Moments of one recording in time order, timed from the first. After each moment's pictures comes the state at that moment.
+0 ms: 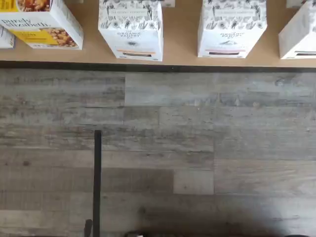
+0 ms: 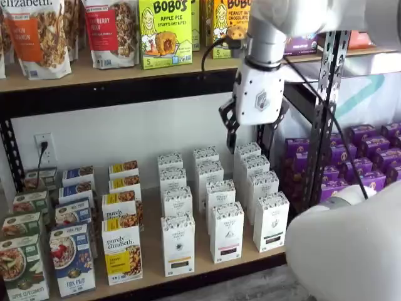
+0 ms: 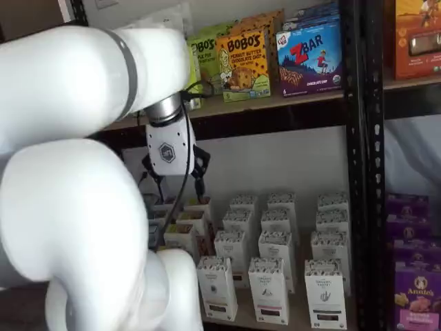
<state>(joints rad) 0.24 -0.86 -0.53 0.03 1.29 0.25</state>
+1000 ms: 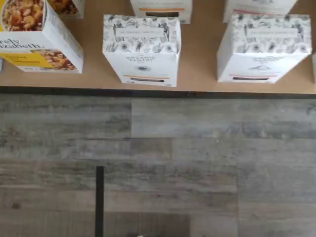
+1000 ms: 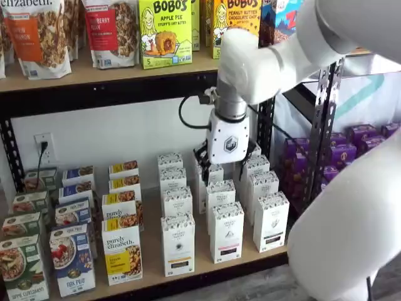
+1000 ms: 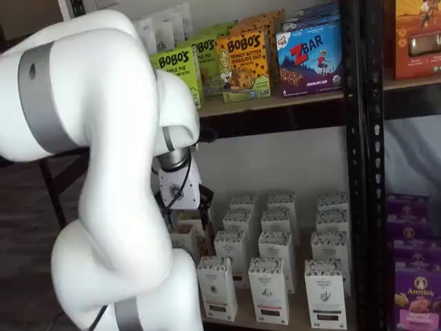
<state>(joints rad) 0.31 -0.46 -0.45 0.00 0.77 0.32</state>
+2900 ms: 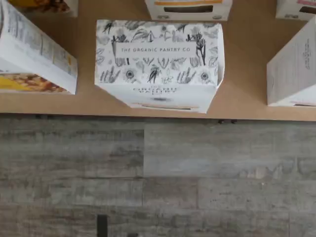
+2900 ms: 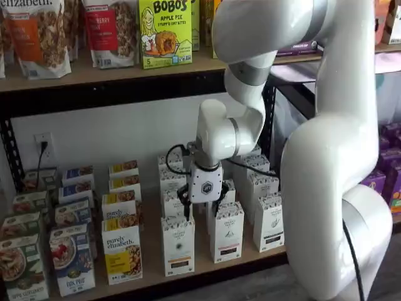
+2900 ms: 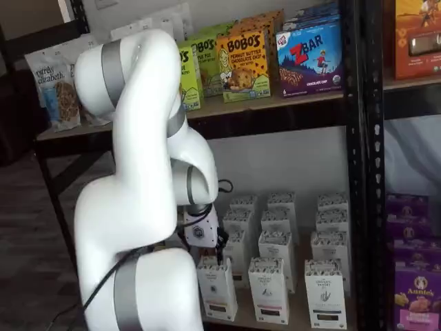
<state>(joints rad) 0.29 0.36 -0.78 0.18 0.32 0.13</state>
